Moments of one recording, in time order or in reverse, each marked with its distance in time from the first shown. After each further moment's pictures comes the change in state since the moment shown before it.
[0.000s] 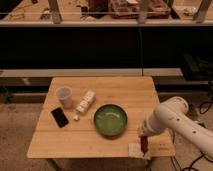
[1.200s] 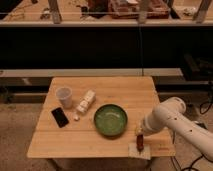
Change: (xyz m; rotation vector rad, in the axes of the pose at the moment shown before) arm -0.015 -0.002 0.014 -0.013 -0.017 0.014
